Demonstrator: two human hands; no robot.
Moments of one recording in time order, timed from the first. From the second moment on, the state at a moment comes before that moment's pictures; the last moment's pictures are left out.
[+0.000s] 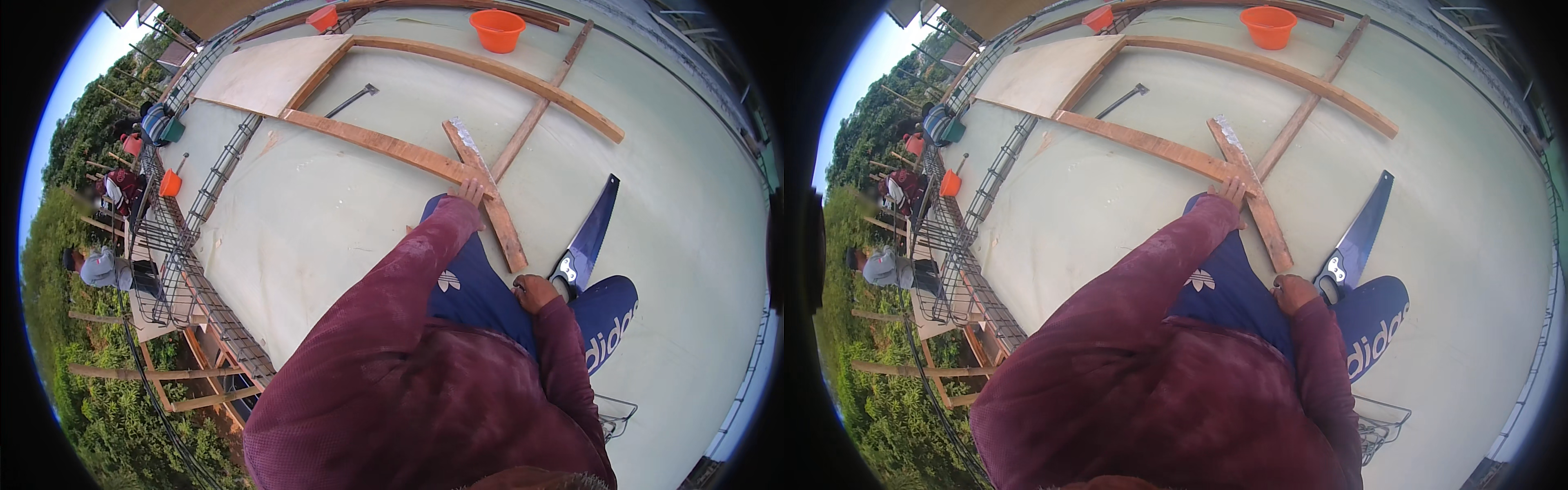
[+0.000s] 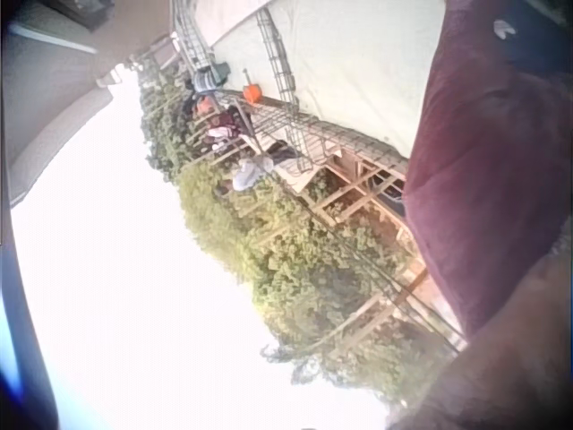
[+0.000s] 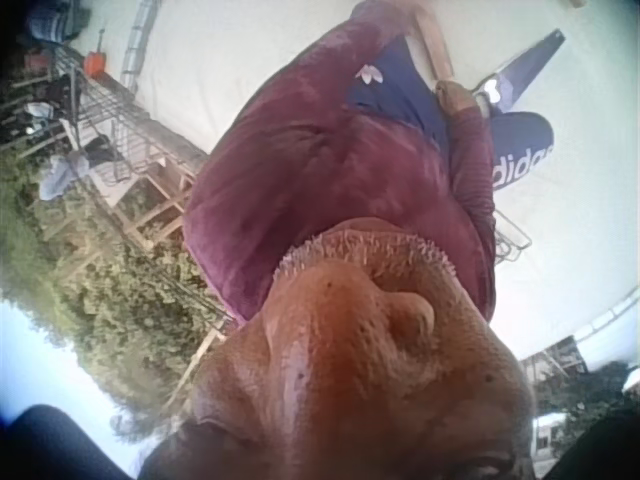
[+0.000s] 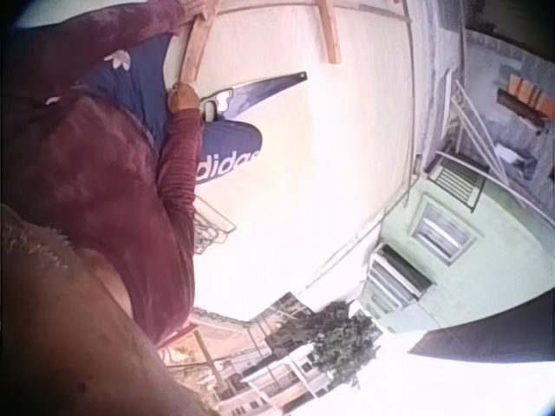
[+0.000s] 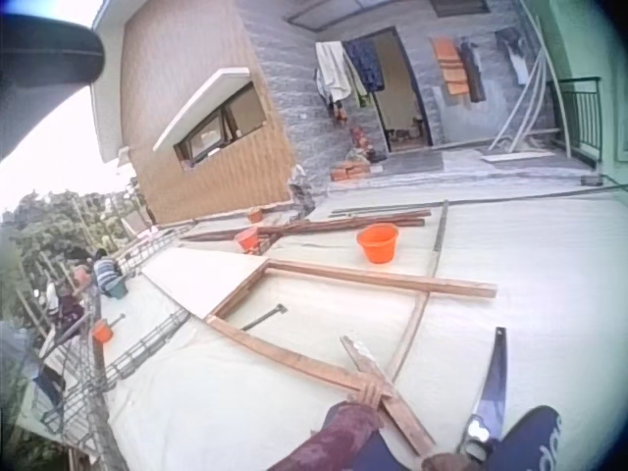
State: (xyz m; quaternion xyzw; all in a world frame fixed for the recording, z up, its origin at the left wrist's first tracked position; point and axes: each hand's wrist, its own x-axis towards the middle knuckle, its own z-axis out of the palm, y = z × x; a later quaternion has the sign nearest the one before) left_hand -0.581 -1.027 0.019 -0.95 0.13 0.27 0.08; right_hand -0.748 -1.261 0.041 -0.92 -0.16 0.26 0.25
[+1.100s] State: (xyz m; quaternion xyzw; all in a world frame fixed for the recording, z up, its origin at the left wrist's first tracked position) left_hand -0.551 -1.000 -0.026 -0.96 0.22 0.15 -0.02; right_hand -0.742 -1.243 0.021 -0.93 -0.15 0.28 0.18
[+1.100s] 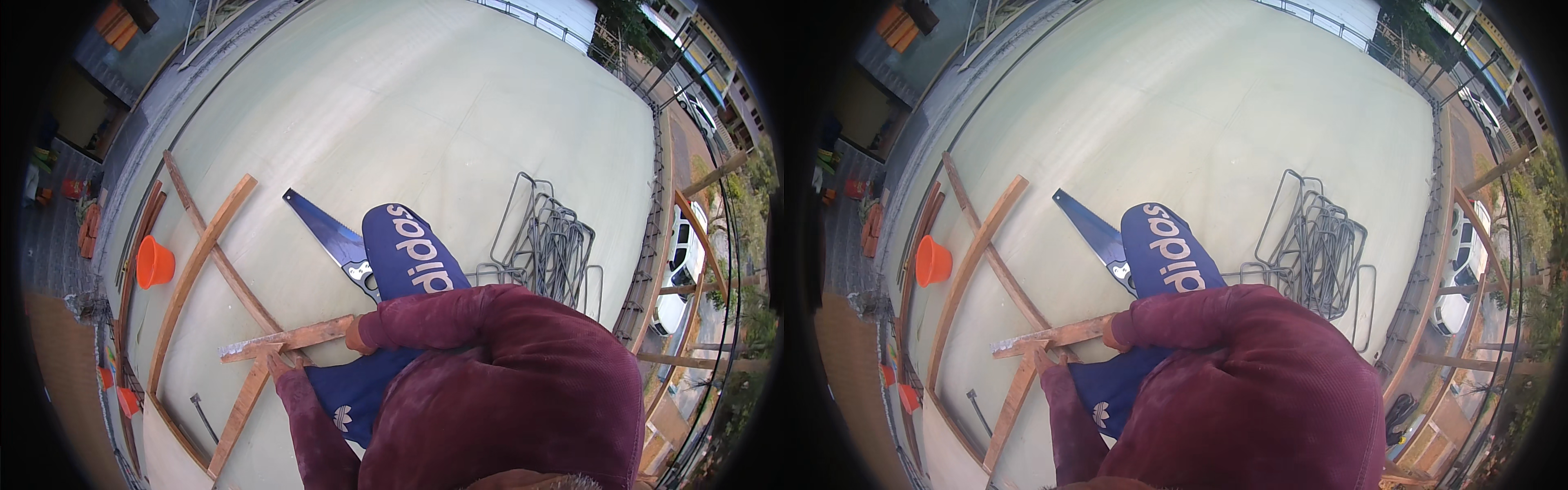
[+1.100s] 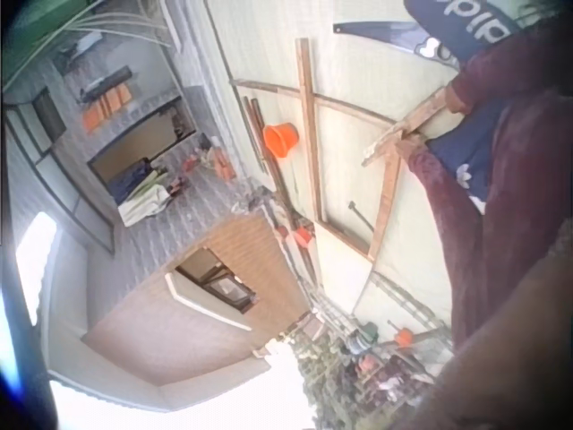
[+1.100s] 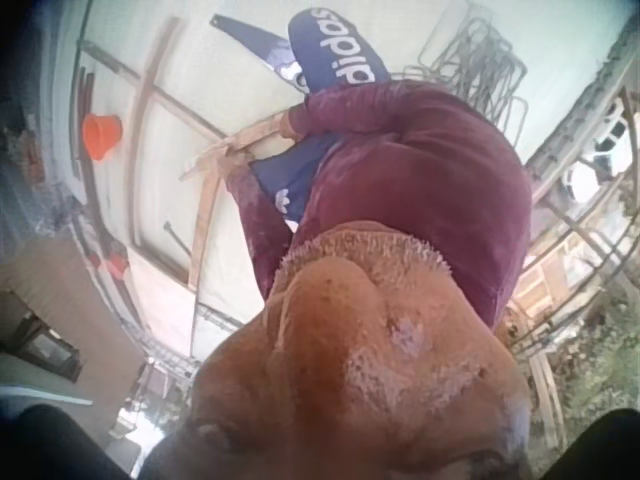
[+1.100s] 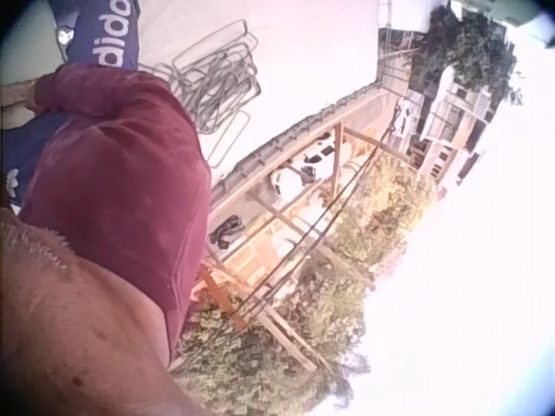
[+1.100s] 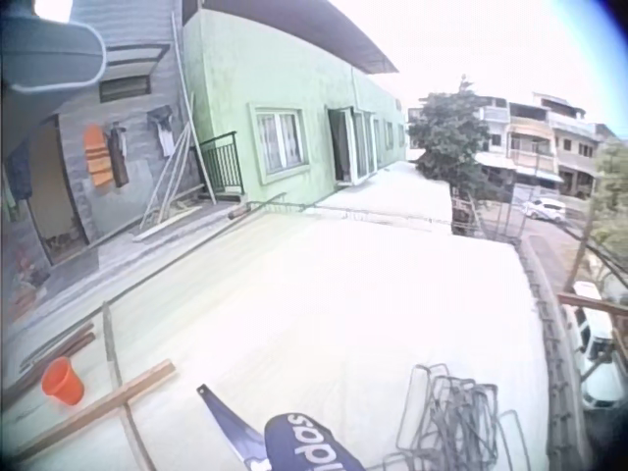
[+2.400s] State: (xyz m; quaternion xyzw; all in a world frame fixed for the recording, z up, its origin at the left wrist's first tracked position) left_hand -0.565 -1.021 -0.001 -0.96 0.15 0.24 0.06; right_hand -0.754 -1.254 0.057 -0.91 -0.17 0.20 0.31
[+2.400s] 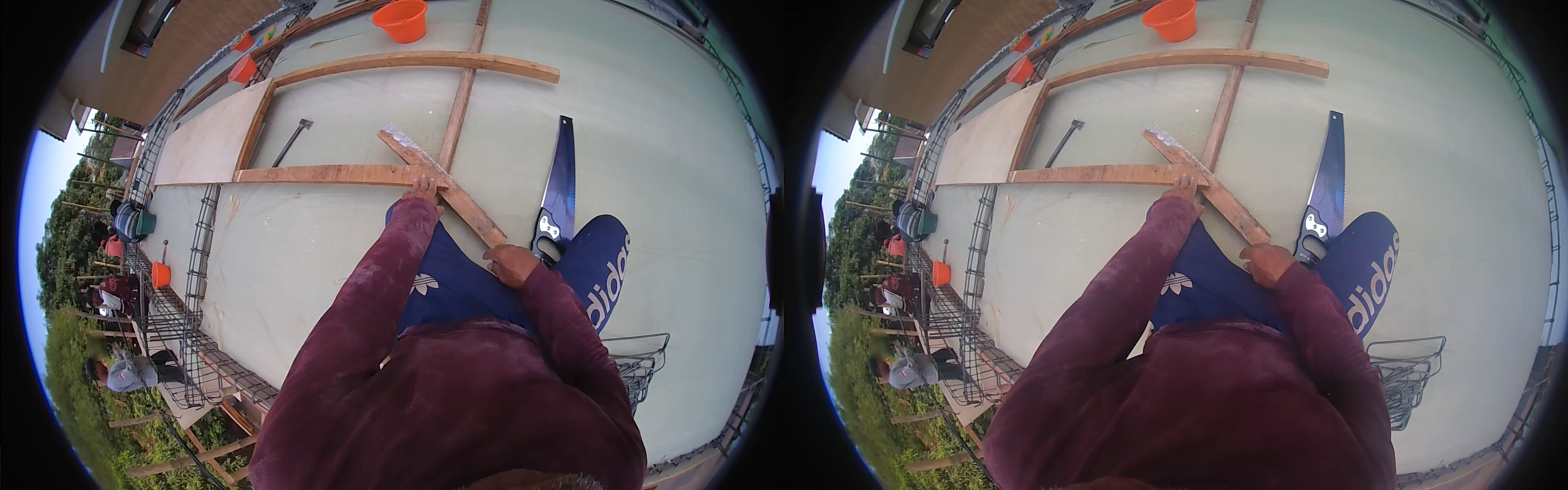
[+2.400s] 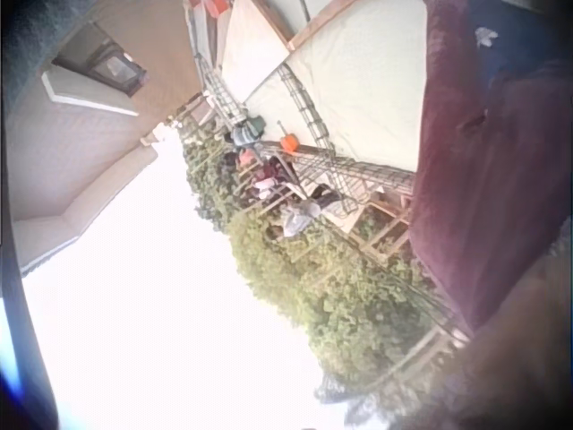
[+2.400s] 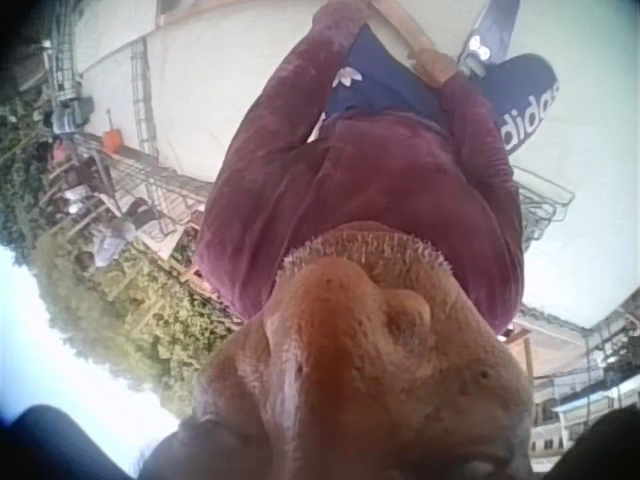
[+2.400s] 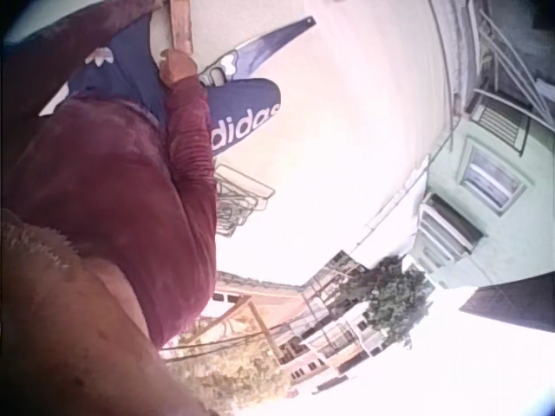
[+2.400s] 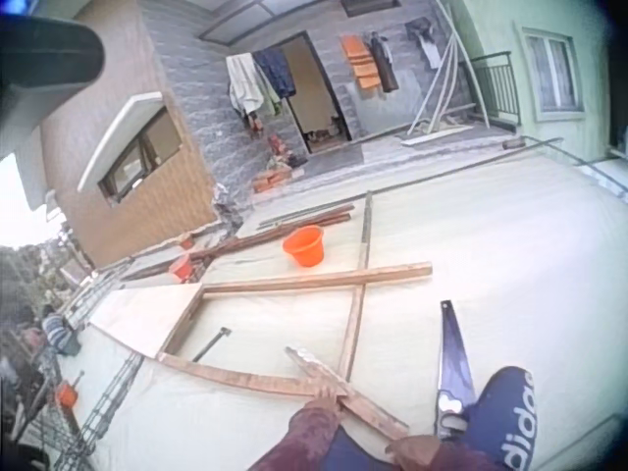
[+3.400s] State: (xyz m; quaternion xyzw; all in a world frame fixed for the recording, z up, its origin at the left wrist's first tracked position) left_hand -0.560 -1.017 -0.008 -0.96 0.15 0.24 0.06; right_hand -0.830 -1.253 0.412 -0.90 -0.30 -0.27 0.19
